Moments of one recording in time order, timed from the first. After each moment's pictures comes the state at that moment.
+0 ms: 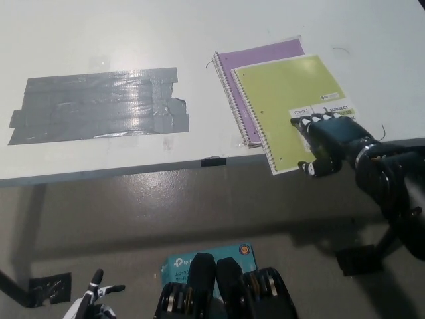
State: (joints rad) left_arm 0.11 0.24 -0.01 0.04 -0.08 0.31 -0.14; right_arm -0.75 -0.41 0.51 0.33 -0.87 0.18 0.48
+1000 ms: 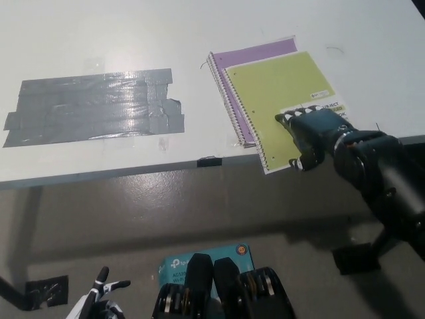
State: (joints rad) left_arm 0.10 0.24 -0.02 0.02 -0.08 0.31 -0.16; right_arm -0.87 -0.35 0.58 0.48 -0.87 0.16 0.52
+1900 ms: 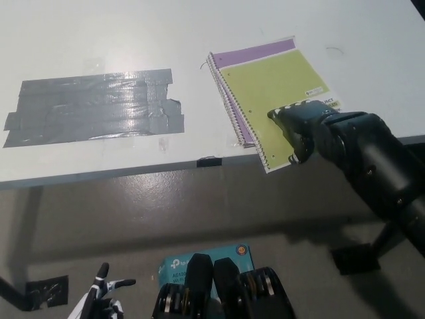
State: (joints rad) left_arm 0.10 0.20 0.01 0.00 -0.11 0.34 -0.16; right_arm -0.96 -0.31 0.62 0.57 -0.88 0.22 0.64
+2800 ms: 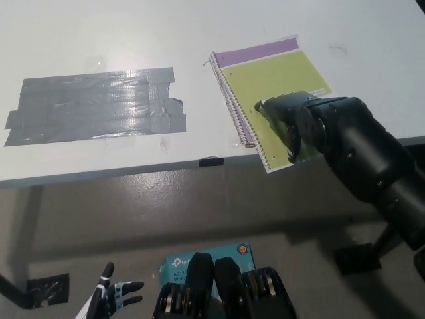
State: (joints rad) left_arm 0.11 0.17 0.01 -0.01 -0.14 0.36 -0.16; right_arm -1.04 -0.25 0.61 0.65 -0.87 0.26 0.65
